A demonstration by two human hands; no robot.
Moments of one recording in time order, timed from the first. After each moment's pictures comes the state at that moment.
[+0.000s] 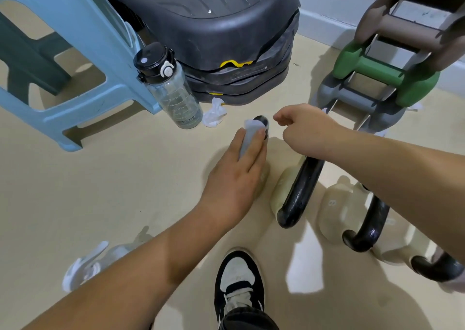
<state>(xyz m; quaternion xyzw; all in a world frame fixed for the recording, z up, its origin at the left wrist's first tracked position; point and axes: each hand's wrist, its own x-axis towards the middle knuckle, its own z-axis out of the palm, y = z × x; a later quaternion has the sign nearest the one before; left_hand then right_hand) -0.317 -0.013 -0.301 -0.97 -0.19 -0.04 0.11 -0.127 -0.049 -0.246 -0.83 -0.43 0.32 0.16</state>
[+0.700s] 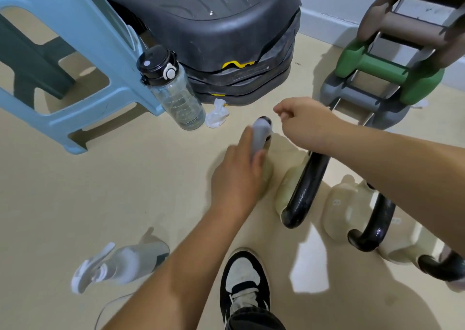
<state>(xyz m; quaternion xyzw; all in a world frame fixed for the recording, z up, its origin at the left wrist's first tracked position) -0.301 -0.019 -0.308 -0.84 -0.46 -0.10 -0.28 -0.128 -0.040 -0.249 -0.83 -0.42 0.31 0.21</state>
